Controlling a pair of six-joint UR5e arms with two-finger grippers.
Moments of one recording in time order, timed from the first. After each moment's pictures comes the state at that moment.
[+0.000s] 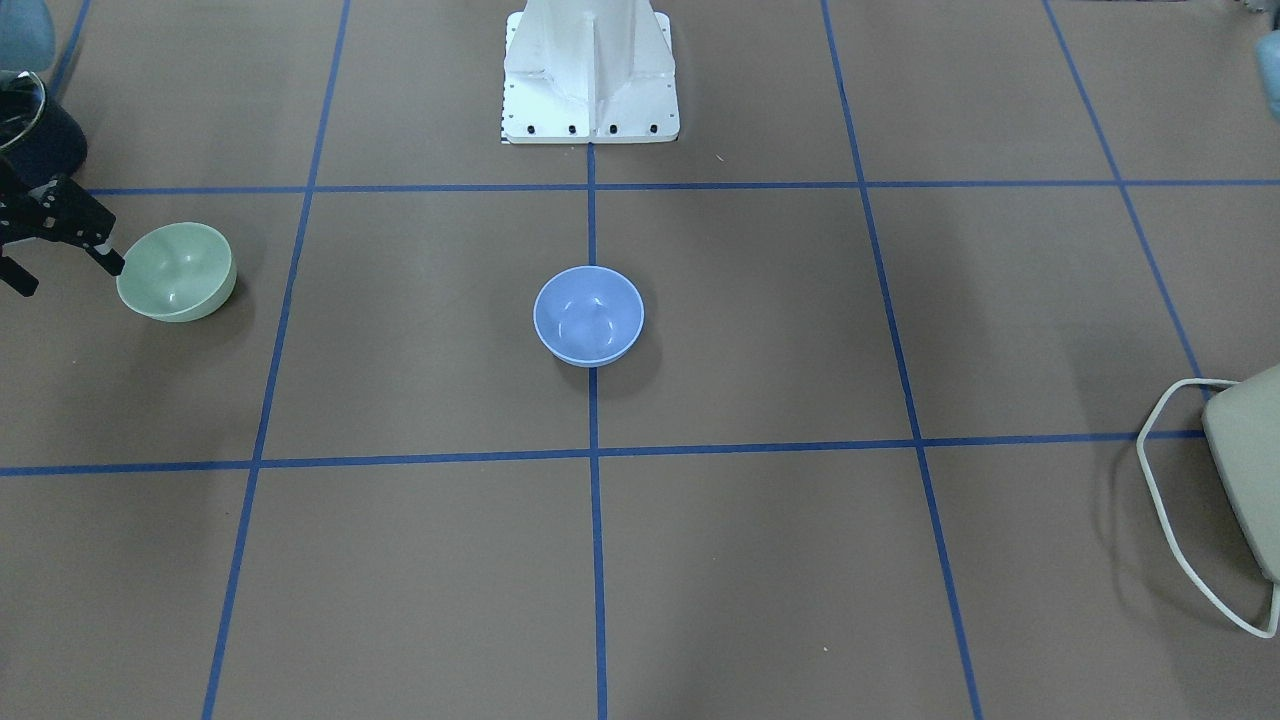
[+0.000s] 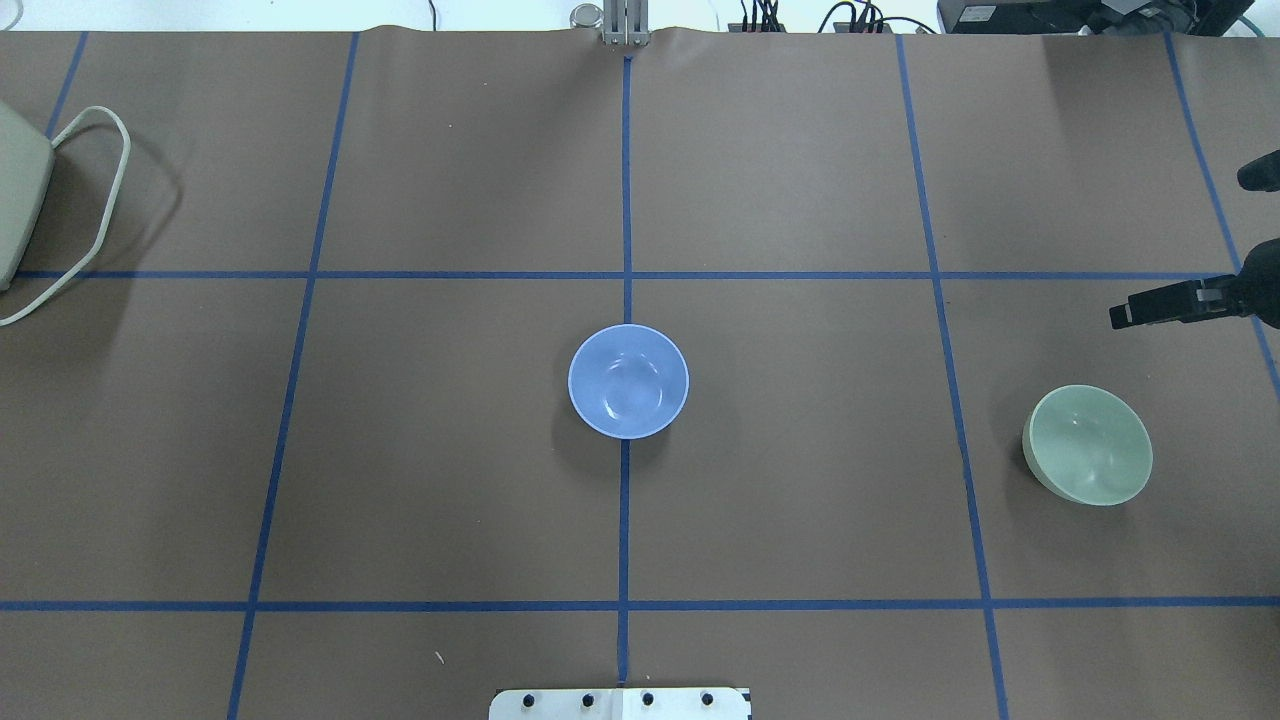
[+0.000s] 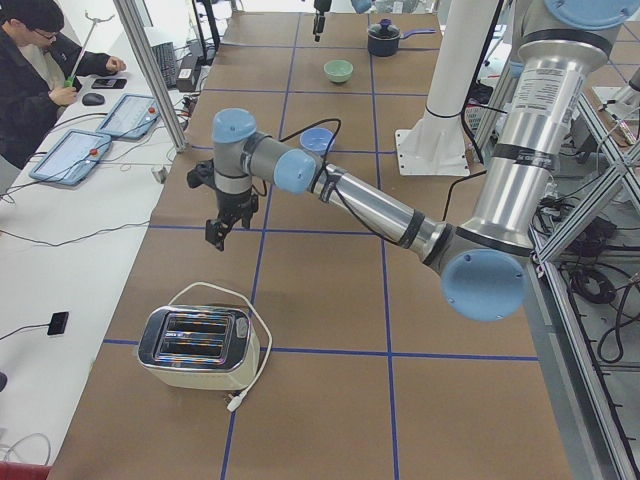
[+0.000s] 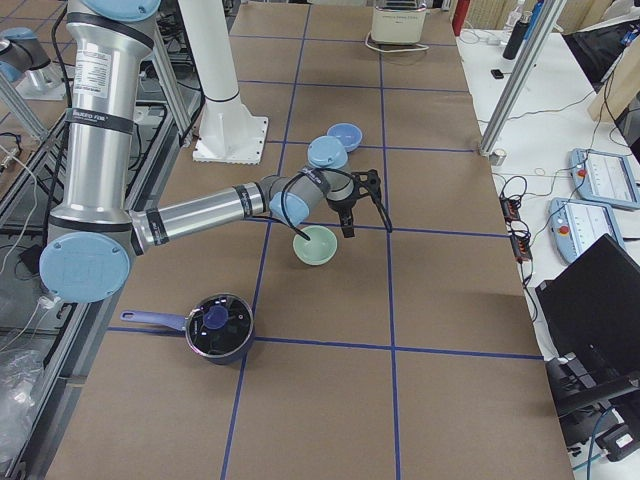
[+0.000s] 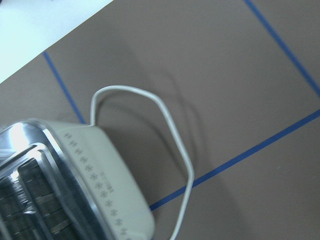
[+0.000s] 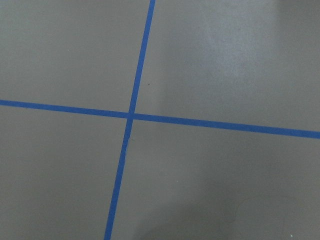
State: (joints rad) left arm -1.52 -1.80 -1.70 -1.49 -2.22 0.35; right arm 1.05 -1.73 1.98 -1.04 2.19 0.75
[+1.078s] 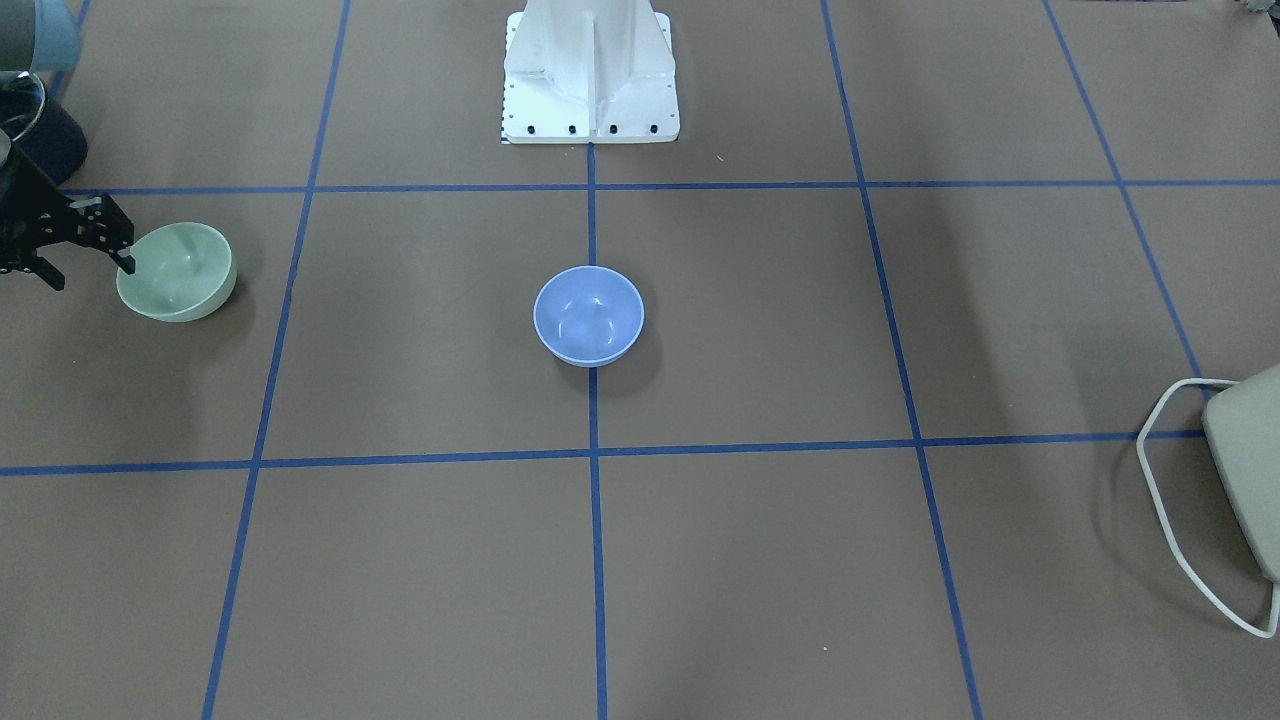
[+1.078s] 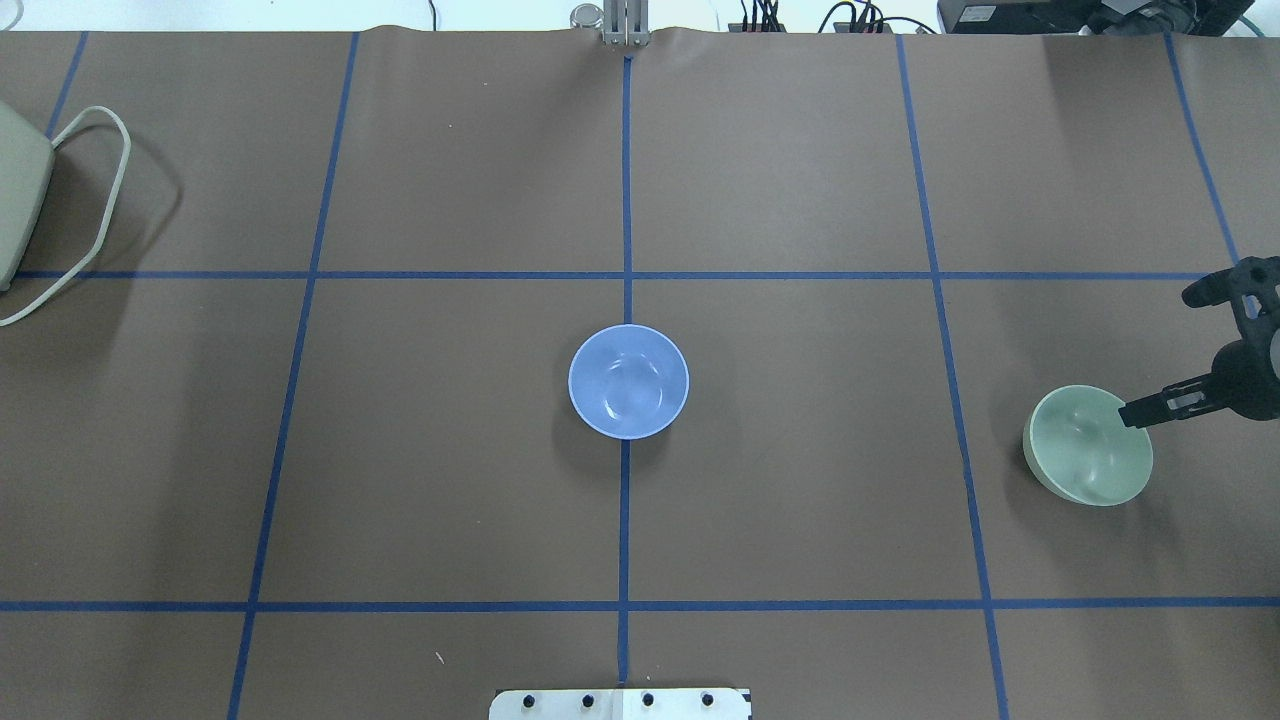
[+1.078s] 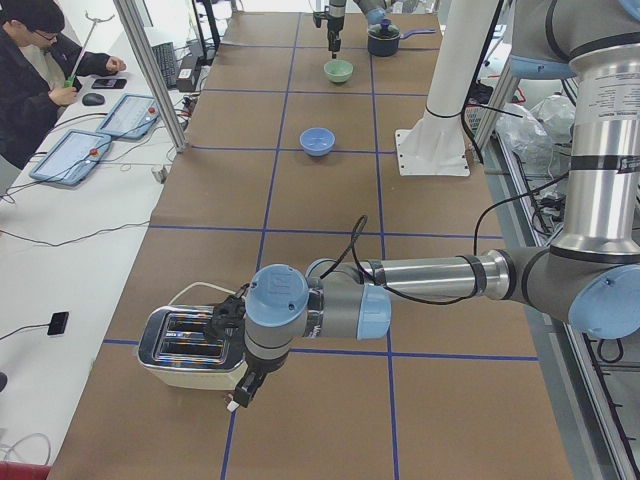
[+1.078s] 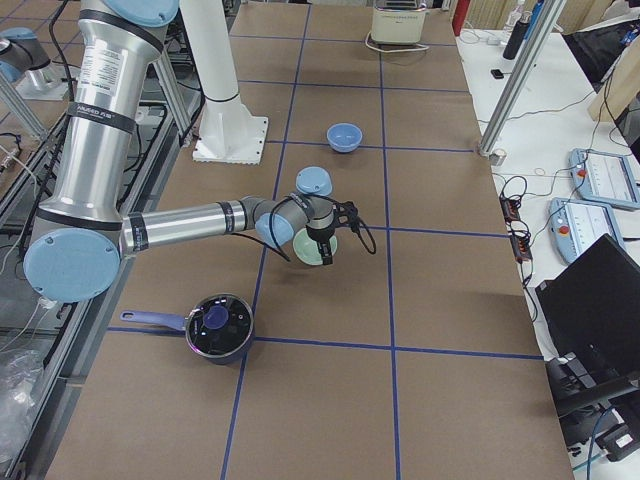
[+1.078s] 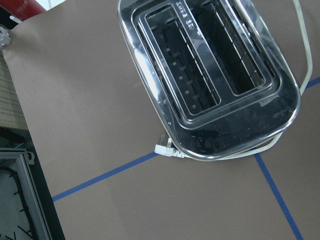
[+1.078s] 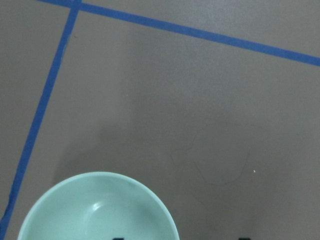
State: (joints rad) left arm -1.80 -1.55 -1.55 -1.69 -2.30 0.51; right arm 0.90 -1.82 1.91 -1.04 2.10 0.61
